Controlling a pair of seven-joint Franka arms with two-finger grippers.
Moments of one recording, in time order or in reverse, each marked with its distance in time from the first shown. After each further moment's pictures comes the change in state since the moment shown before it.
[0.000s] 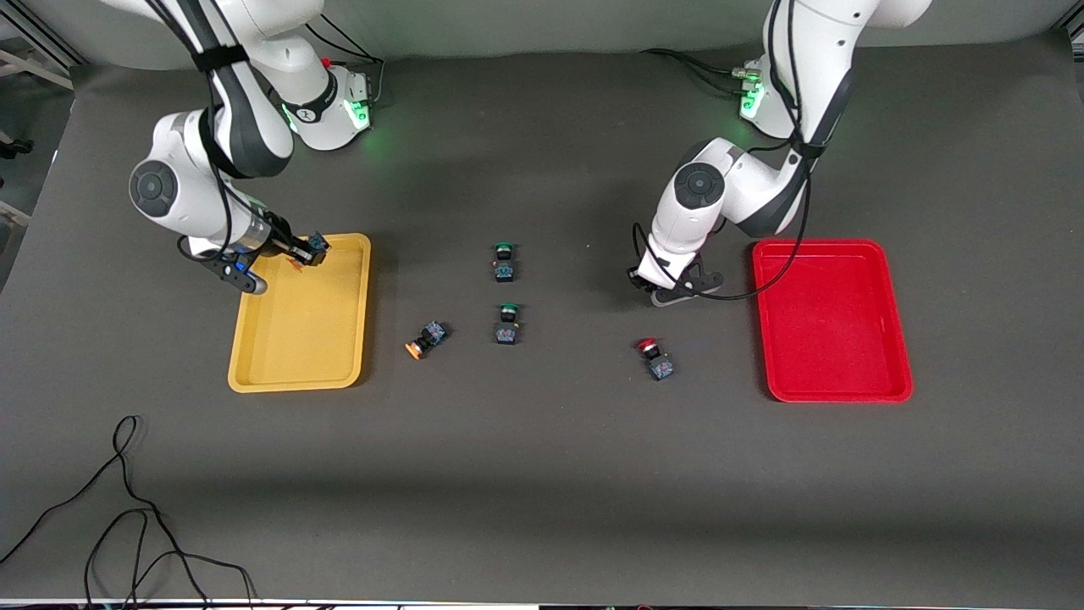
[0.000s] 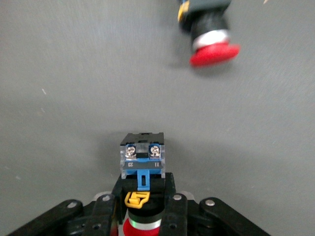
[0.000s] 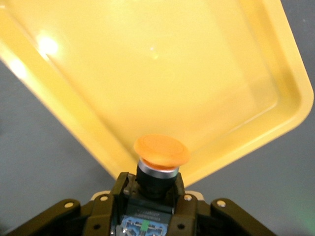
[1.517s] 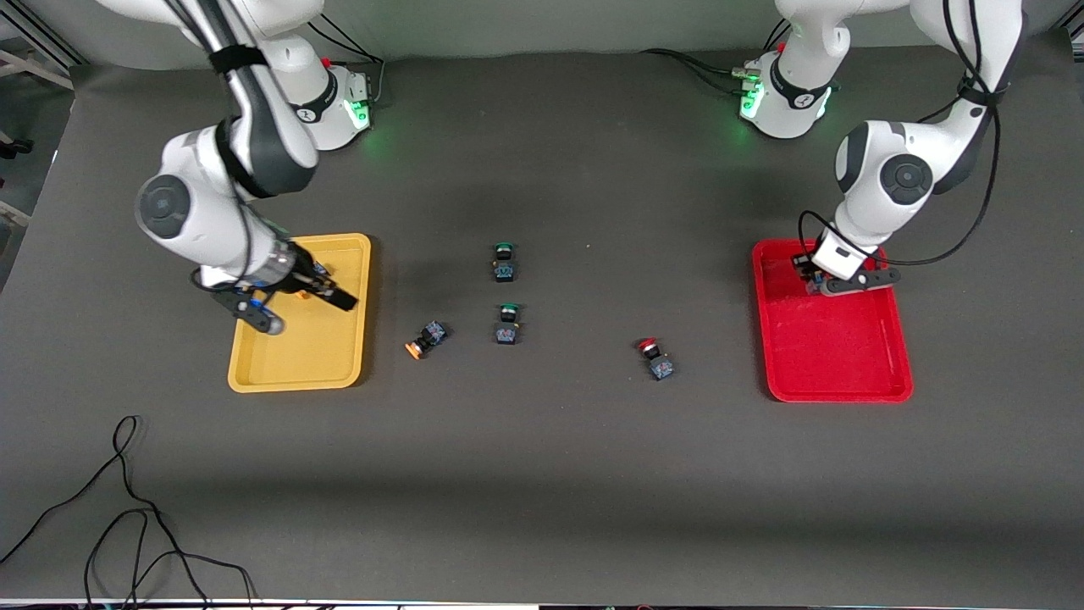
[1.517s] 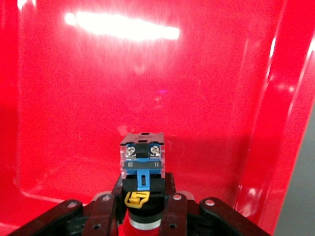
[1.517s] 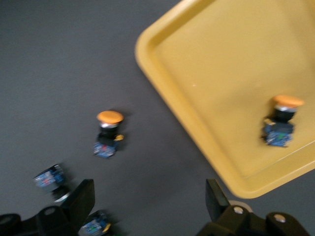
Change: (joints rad) left arm 0.550 -0.234 0.029 -0.422 0.057 0.123 0.660; right arm 0.012 0.135 0.196 0.400 0.054 -0.114 0.235
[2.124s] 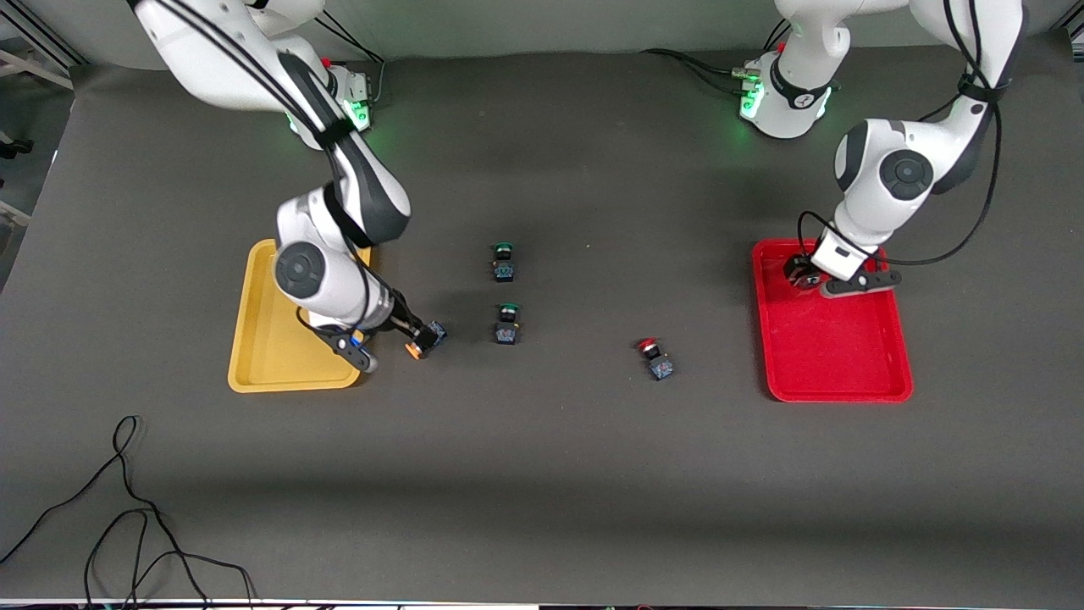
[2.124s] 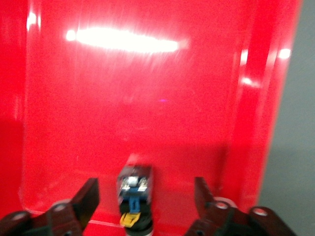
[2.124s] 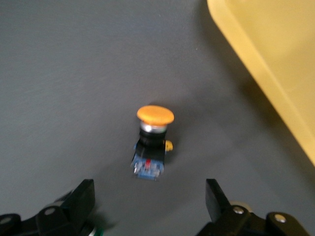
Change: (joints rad) left arm -0.018 -0.023 -0.030 0.126 0.000 -0.091 0.000; right arm 0.005 0.359 0.117 0.155 0.001 0.181 0.181
